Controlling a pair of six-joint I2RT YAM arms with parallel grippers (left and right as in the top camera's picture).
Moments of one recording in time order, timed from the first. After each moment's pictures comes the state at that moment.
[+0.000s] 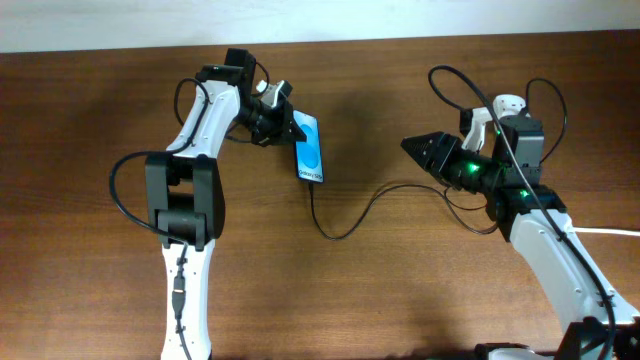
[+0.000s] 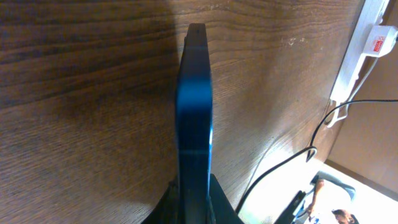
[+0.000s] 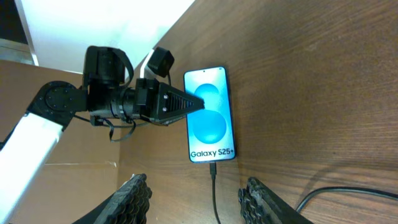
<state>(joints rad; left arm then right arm) -0.16 2.55 2.21 -1.13 0.76 -0.15 -0.04 1.41 0.84 -0.08 -0.76 0.70</state>
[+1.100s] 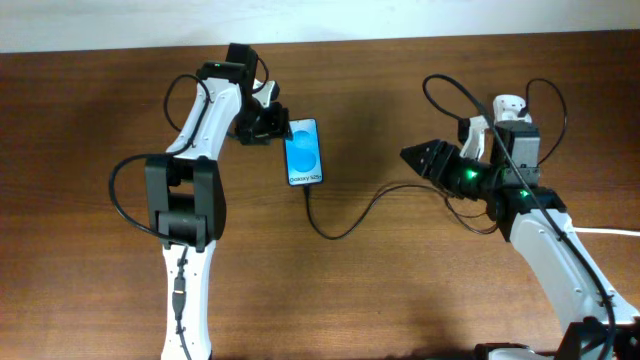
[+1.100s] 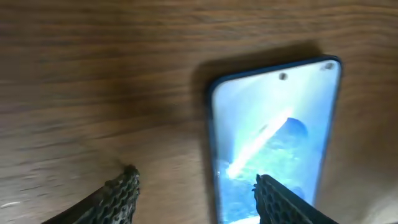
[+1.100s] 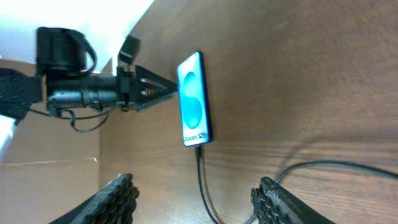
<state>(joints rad) -0.17 2.54 2.23 -1.14 0.34 -0.13 -0.04 1.41 0.84 -0.21 -0.71 0.62</state>
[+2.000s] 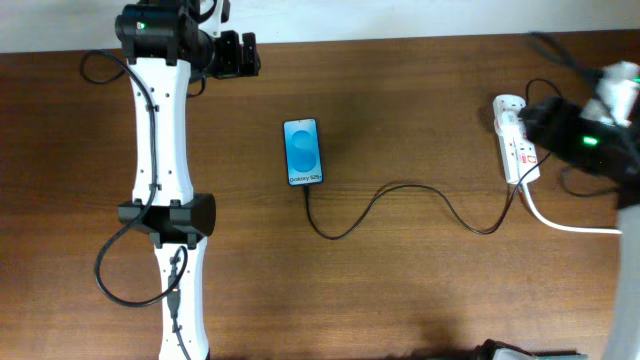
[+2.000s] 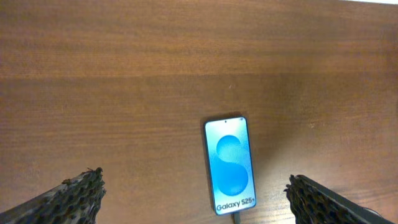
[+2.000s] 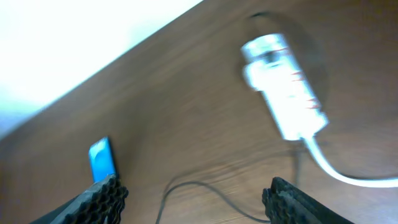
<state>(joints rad) -0.10 2.55 3.13 -1.65 0.22 -0.12 -0.40 1.33 1.53 -1.04 -0.35 0.25</state>
